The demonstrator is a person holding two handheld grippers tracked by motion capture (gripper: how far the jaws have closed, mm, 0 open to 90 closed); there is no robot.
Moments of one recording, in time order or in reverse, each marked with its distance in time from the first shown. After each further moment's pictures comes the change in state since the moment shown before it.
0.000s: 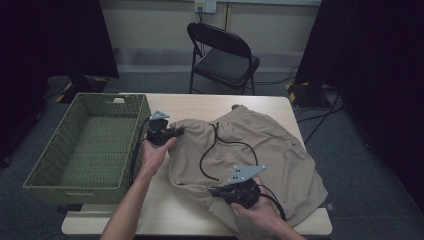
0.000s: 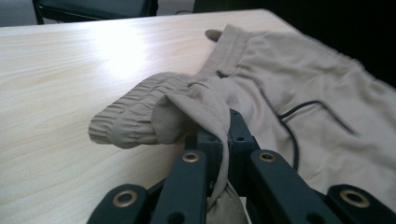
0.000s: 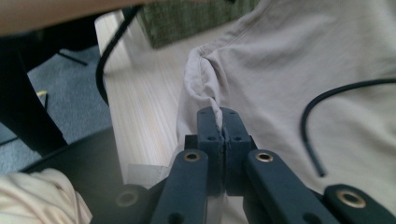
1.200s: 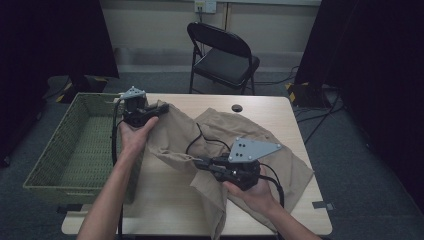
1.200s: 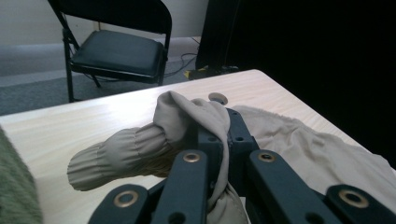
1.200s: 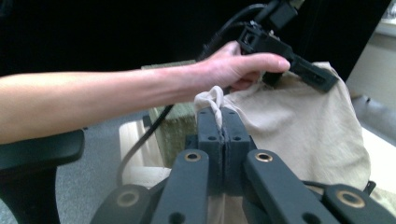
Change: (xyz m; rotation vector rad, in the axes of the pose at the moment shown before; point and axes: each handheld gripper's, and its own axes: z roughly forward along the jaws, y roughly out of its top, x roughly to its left) left arm 0.004 0.063 -0.077 -0.142 0.024 0.019; right arm 0.036 0.109 -0.048 -0.315 -0.001 -0.153
